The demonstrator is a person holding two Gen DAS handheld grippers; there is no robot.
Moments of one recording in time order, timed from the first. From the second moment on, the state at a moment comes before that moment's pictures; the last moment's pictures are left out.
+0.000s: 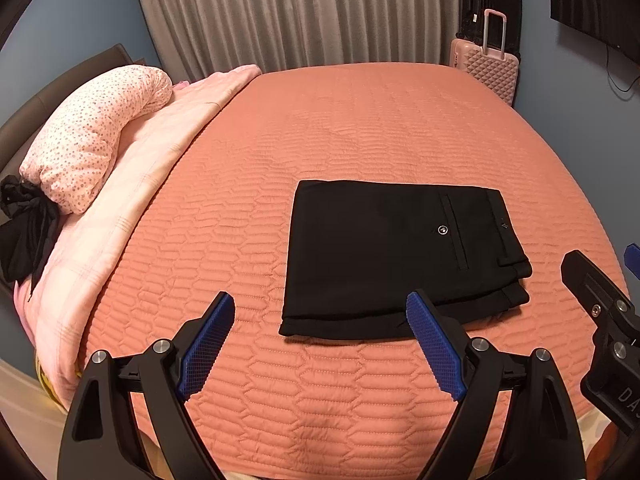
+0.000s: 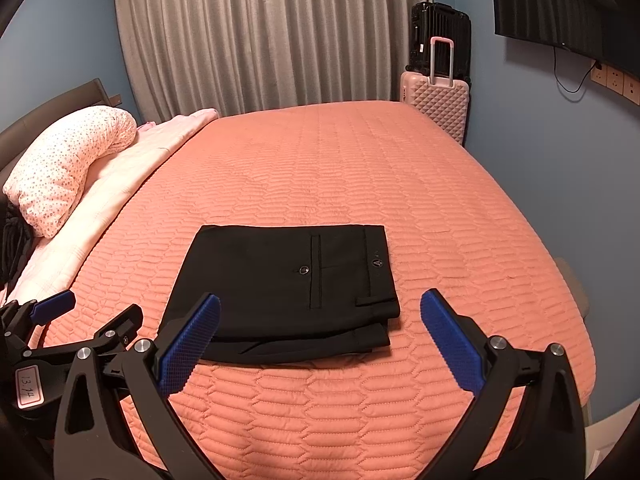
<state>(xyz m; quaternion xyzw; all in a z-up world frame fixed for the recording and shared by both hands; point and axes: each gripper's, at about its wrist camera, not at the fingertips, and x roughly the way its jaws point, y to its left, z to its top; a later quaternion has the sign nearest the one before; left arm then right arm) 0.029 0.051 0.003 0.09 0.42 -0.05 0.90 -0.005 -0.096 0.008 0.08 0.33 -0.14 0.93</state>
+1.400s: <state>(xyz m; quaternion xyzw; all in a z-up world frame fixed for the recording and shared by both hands) 0.048 0.029 -0.015 0.11 0.44 -0.05 0.89 0.009 -0.120 -0.010 0.11 0.35 -0.14 0.92</state>
